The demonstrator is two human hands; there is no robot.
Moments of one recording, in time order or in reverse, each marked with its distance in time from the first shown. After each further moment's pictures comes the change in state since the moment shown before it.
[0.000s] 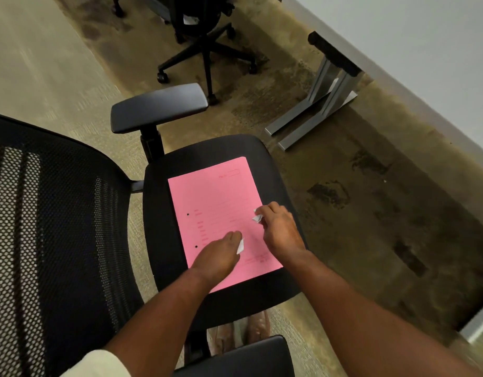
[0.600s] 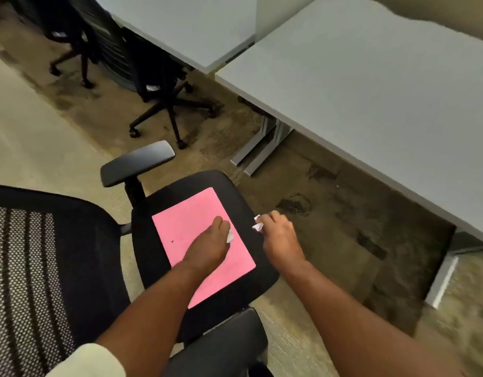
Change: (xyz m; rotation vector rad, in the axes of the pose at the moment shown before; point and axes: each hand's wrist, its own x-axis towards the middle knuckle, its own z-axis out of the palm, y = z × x) left_hand -0.044 0.095 -0.103 0.104 0.206 0.124; right_hand -0.100 -0.010 -0.119 -0.055 0.257 0.098
